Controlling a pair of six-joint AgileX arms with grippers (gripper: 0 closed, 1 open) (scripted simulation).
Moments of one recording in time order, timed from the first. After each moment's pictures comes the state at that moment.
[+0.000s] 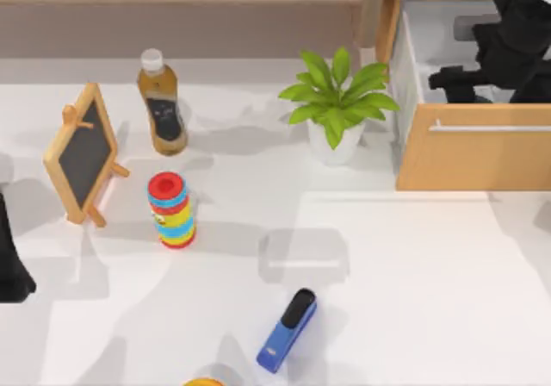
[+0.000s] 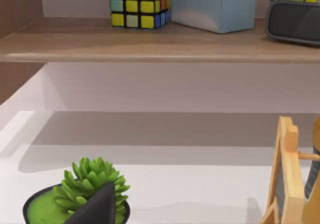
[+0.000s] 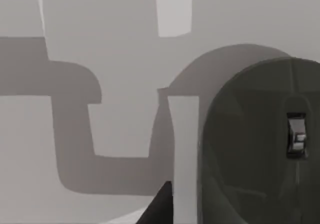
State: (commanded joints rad) left arm 0.00 0.00 0.00 0.00 0.00 0.00; right arm 0.13 2.45 2.08 -1.09 0.01 0.07
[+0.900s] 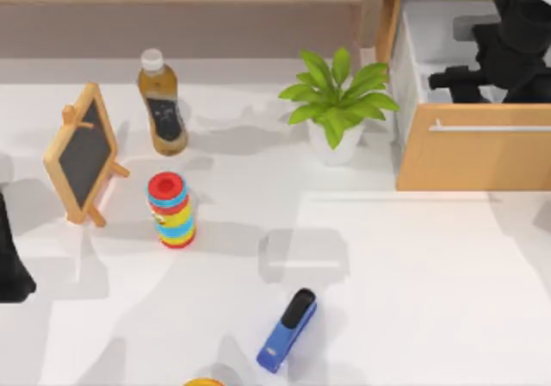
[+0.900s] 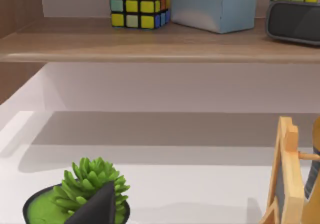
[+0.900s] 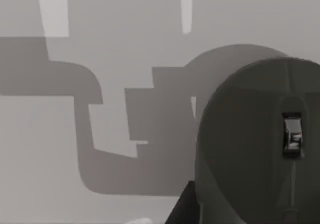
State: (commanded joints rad) left arm 0.00 0.00 0.00 0.00 0.00 0.00; right arm 0.13 2.45 2.08 -1.09 0.01 0.07
